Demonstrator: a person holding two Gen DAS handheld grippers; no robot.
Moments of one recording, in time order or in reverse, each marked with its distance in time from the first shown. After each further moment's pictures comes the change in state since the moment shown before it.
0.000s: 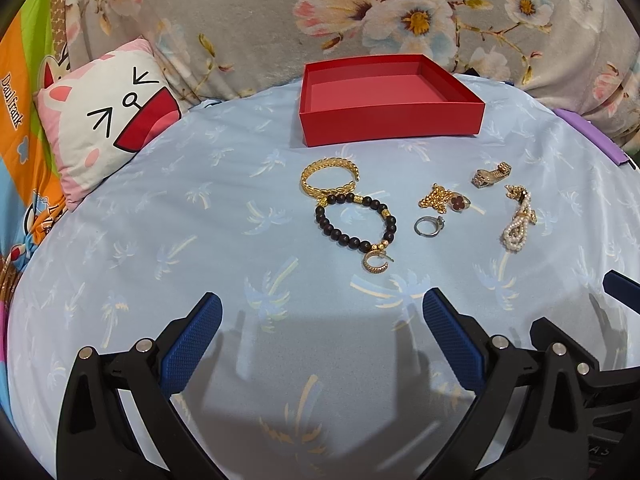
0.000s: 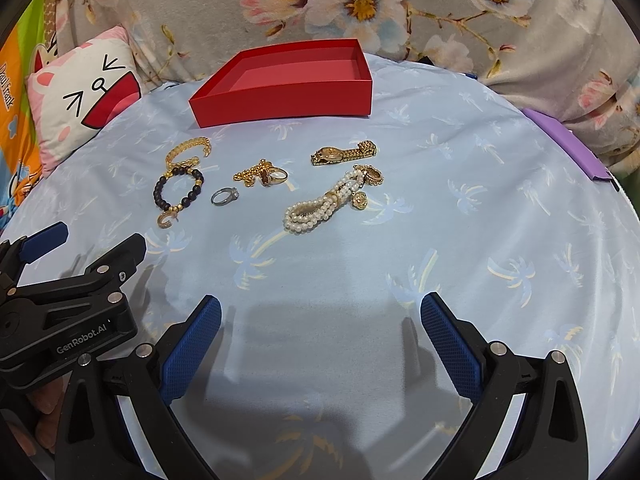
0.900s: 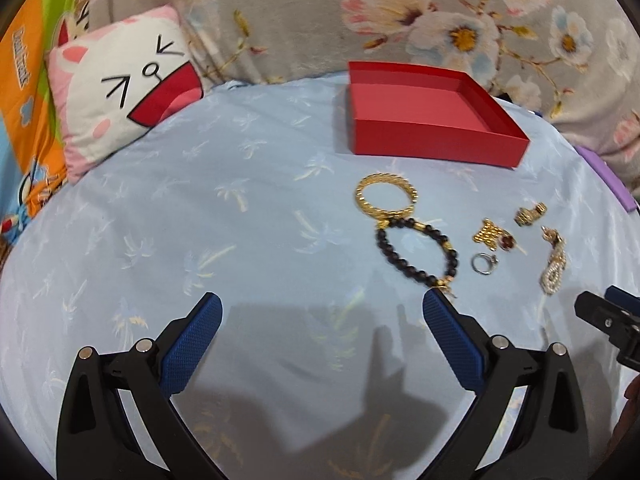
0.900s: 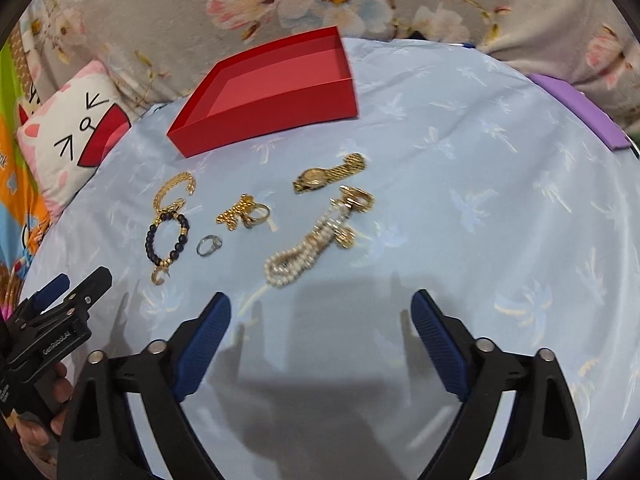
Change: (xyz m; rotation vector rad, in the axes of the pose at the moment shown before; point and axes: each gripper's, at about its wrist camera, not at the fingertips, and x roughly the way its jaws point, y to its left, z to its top) left arm 0.024 0.064 0.020 -0.131 0.040 -0.028; right arm 0.025 -0.028 0.045 0.124 0.087 0.111
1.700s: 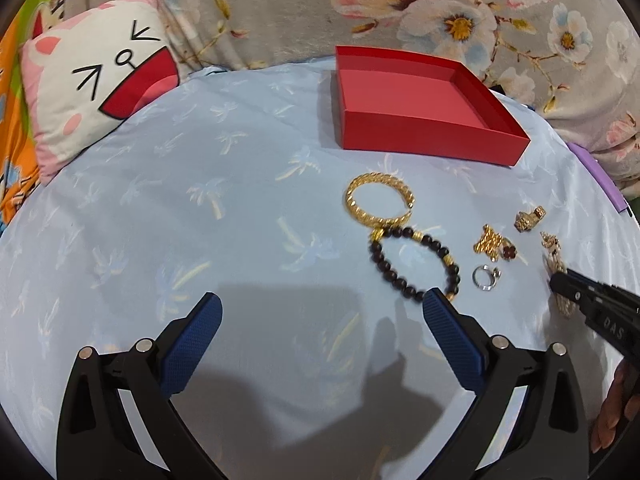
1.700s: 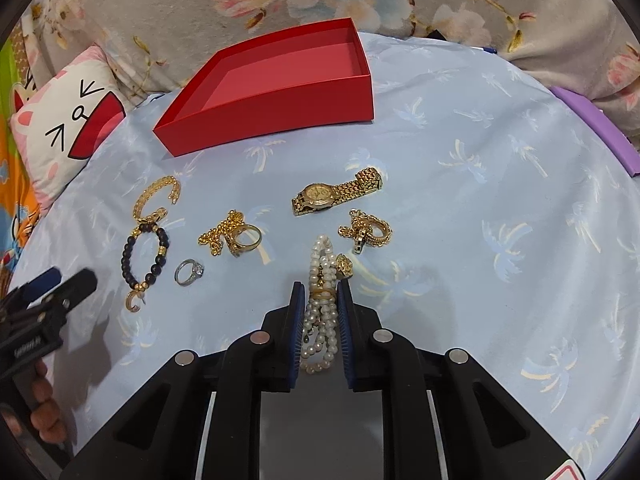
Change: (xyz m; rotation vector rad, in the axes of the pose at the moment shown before) left arm 0.026 -0.005 0.024 0.025 0.060 -0.083; right arm 0.030 -0.004 0.023 -0.032 0.006 -0.001
